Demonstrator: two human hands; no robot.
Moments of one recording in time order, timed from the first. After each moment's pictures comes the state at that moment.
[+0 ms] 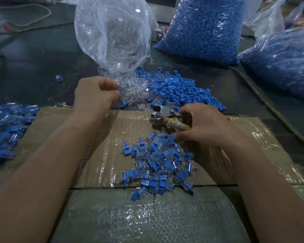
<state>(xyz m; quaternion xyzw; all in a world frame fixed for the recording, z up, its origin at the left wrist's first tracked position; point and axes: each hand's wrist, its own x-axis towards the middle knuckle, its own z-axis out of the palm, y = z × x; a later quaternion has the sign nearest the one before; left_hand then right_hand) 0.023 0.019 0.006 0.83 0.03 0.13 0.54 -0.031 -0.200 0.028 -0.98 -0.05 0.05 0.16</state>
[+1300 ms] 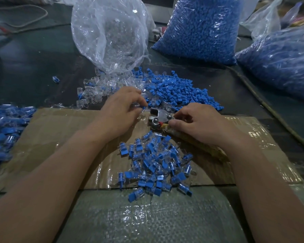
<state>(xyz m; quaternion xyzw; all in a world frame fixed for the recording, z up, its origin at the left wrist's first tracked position) 0.011 -0.009 -0.001 0.91 -0.22 0.09 0.33 -0.027 -0.206 0.024 -0.99 -0.09 0.02 0.14</state>
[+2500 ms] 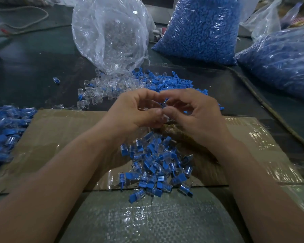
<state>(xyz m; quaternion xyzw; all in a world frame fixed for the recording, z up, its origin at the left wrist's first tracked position) -0.013 -0.022 0.018 0.68 -0.18 -0.14 0.70 -0.040 -0.183 0.027 -0.88 -0.18 -0.18 0.39</state>
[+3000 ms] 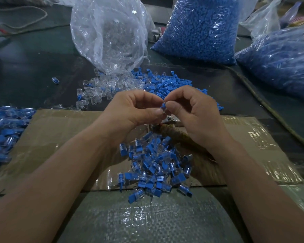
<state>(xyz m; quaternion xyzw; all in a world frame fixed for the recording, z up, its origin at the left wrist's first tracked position) -0.009 -0.019 0.015 0.64 -0.16 -0.15 0.73 -0.041 -0.180 0.028 -0.86 -0.18 -0.16 0.46</state>
